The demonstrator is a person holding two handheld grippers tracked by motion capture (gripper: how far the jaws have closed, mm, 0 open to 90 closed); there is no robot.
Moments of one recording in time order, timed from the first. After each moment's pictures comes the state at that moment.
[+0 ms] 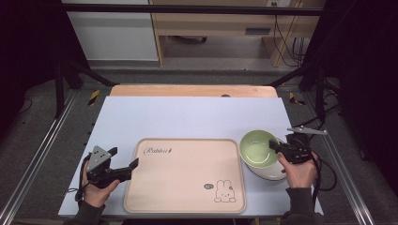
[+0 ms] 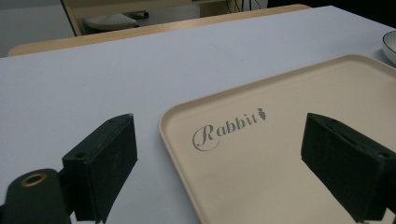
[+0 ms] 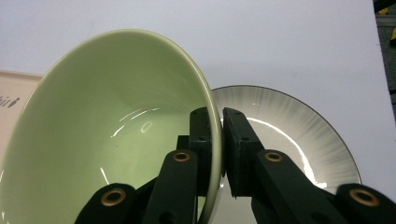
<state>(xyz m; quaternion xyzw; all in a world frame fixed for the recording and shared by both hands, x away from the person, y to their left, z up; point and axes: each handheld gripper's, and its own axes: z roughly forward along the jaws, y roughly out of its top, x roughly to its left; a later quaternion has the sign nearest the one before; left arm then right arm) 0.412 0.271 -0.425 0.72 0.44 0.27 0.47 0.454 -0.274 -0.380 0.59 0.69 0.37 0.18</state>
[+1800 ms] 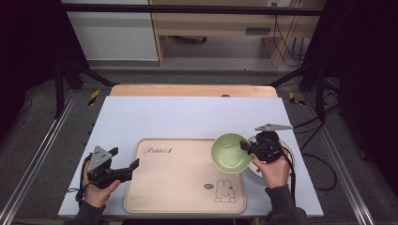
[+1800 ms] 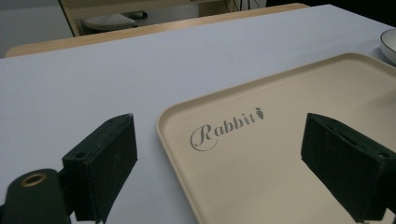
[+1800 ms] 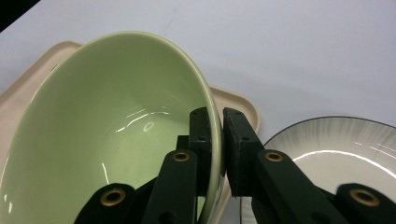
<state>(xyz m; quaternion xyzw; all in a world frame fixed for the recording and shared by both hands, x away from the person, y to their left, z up) 0.412 0.269 -0.425 0.72 0.44 0.27 0.47 0.460 -0.199 -0.374 0.50 0.76 0.39 0.15</state>
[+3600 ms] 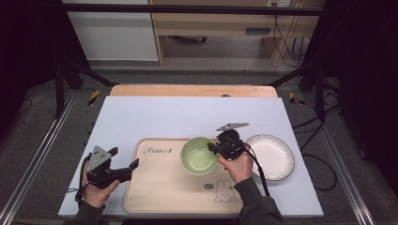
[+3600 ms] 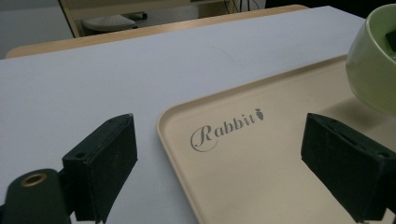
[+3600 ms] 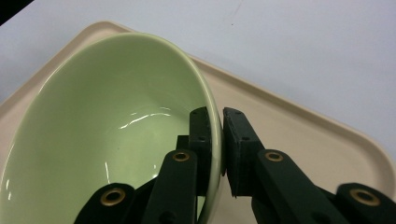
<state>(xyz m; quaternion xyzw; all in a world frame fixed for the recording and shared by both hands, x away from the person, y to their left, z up) 0.412 0.271 -0.424 0.72 0.44 0.27 0.47 0.490 -0.111 -0.405 0.46 0.80 0.38 0.10</state>
